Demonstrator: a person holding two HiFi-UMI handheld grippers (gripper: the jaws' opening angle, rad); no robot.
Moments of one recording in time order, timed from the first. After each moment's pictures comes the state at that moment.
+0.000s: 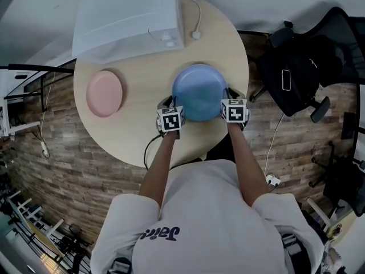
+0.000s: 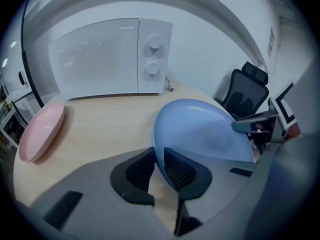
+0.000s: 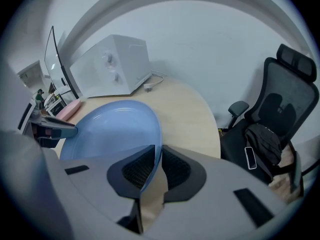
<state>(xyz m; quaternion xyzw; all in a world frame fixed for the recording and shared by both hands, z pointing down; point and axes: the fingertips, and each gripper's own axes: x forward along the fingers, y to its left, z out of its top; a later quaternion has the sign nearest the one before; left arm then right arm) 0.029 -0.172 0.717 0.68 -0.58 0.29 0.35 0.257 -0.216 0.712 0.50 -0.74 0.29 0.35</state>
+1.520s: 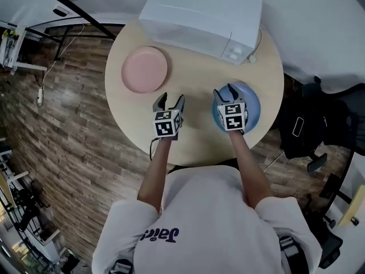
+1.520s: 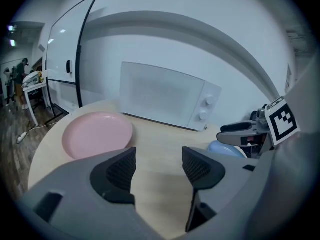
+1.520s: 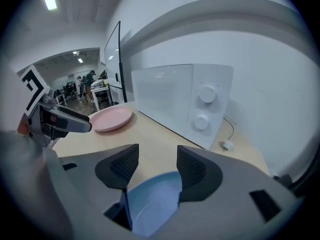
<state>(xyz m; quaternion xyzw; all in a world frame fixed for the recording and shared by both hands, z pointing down) -0.143 -0.126 0.637 0.62 -0.70 0.12 0.34 0.015 -0.232 0.627 0.31 -0.89 0.10 0.33</state>
